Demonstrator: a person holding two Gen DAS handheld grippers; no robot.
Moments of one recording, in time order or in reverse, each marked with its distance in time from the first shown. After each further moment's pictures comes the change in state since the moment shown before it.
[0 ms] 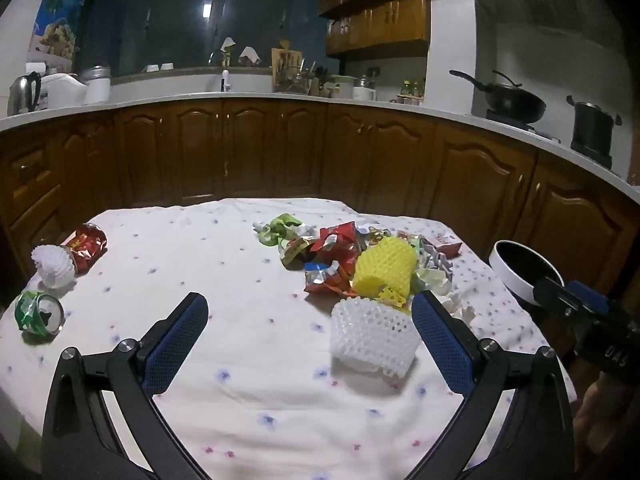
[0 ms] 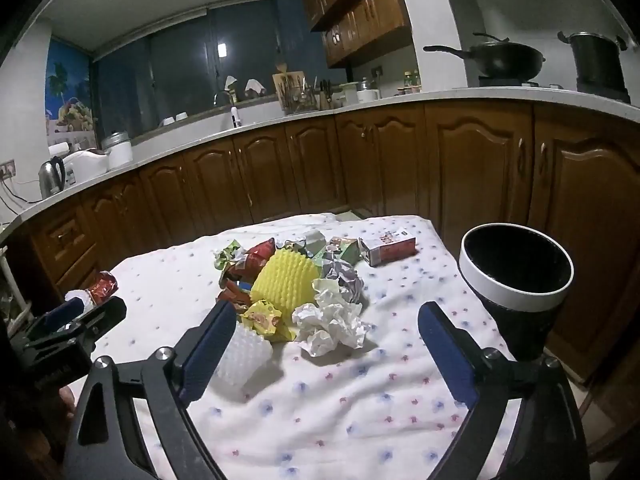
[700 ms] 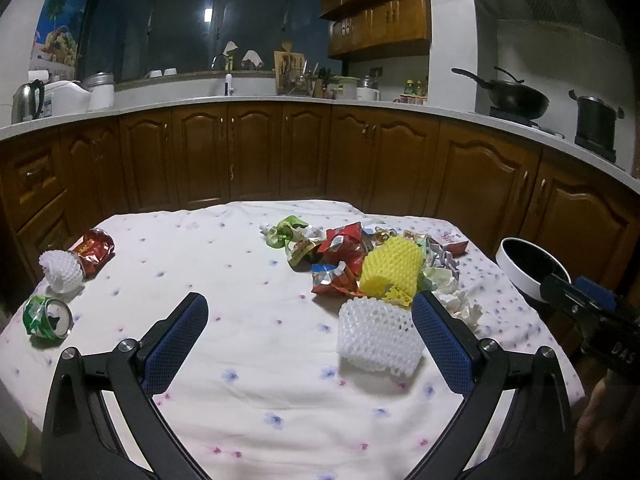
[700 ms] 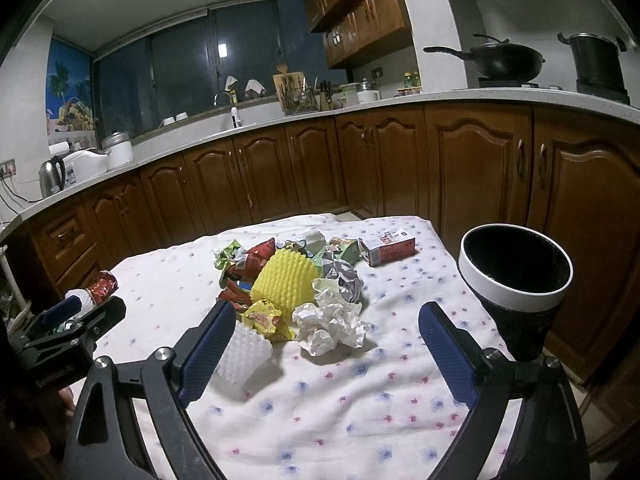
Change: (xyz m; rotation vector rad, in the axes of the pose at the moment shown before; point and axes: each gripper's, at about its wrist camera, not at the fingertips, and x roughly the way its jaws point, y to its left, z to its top) left arm 0.000 0.002 -0.001 0.018 -0.003 0.024; right arm 0.000 0.000 -0.002 -0.004 -0.011 -0.006
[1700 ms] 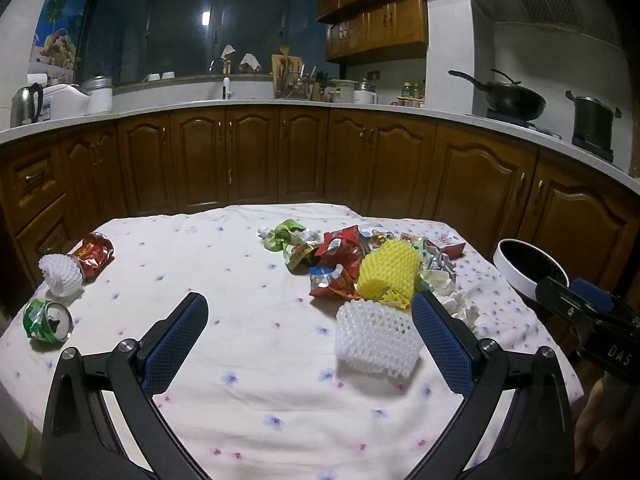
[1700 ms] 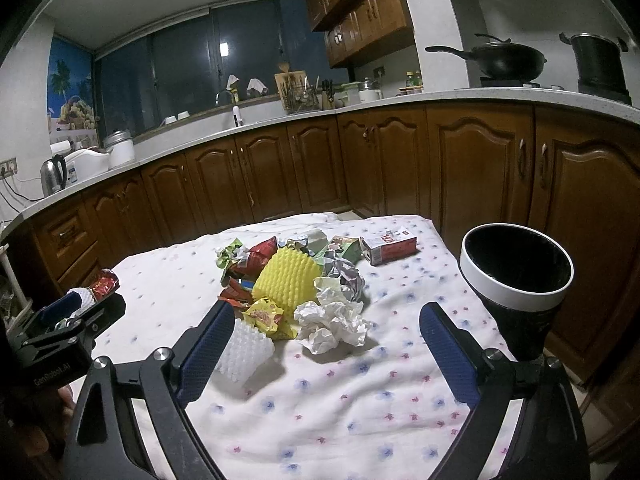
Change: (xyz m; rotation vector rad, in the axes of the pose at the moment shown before) left arm -0.002 0.000 0.001 0.007 -0.010 0.000; right arm -0.003 -0.001 0.001 -0.002 0.002 -0.001
